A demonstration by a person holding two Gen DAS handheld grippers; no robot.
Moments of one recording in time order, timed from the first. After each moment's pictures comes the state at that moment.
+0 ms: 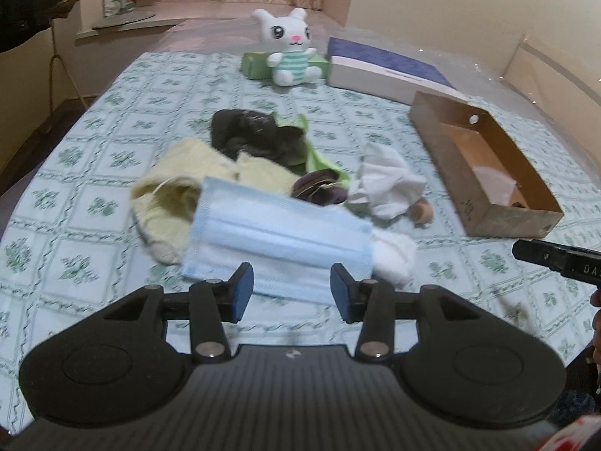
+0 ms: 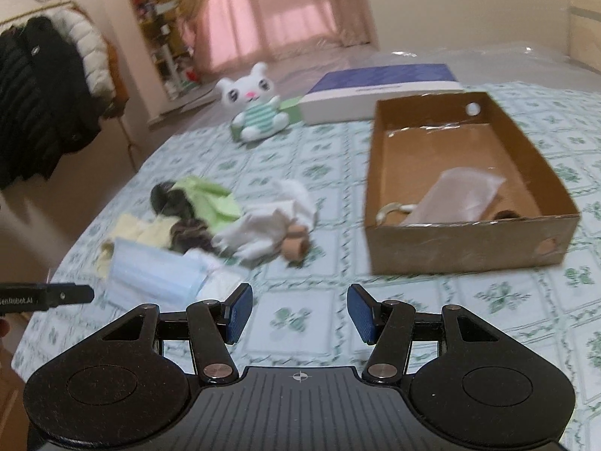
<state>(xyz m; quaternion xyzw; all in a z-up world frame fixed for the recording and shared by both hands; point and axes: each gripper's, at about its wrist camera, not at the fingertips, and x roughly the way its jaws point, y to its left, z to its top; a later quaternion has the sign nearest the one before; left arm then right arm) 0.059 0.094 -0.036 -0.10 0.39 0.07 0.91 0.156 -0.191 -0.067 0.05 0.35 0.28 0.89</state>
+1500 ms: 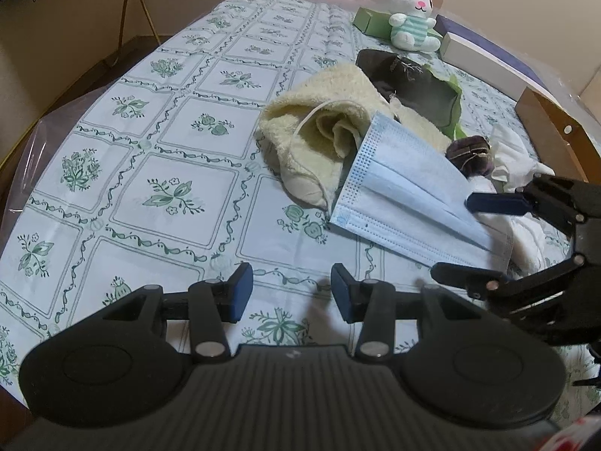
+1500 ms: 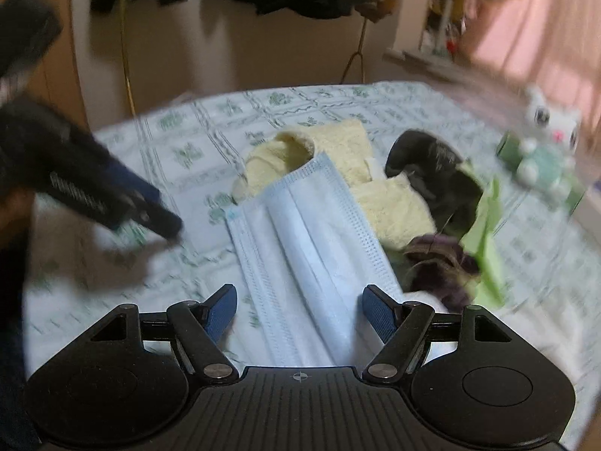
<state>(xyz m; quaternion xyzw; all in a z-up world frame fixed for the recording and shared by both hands) 0.041 0.182 -0.098 -0.16 0.44 0.18 0.87 0.155 0.029 -0.135 -0.27 0.24 0.56 0.74</state>
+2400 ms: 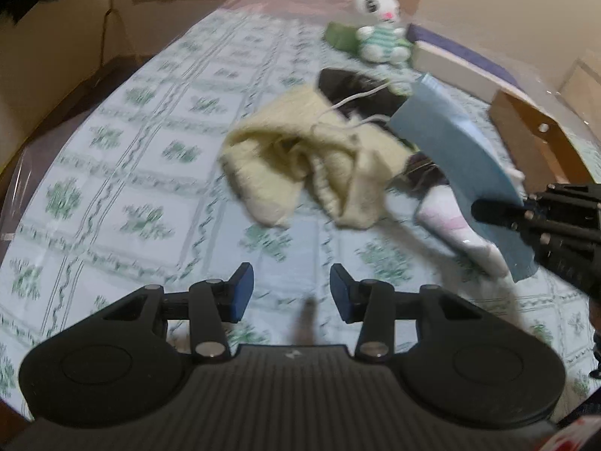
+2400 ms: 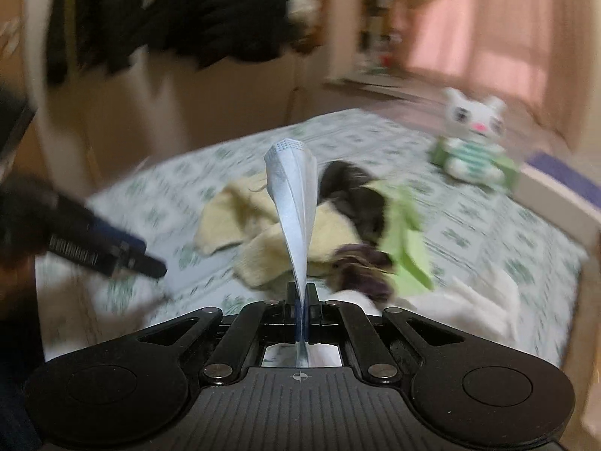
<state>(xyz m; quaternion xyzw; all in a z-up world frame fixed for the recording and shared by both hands) 0.048 0.161 -0.077 -0.14 0.42 0.14 0.89 0.176 -0.036 -0.092 -0.13 0.26 0.51 0.81</state>
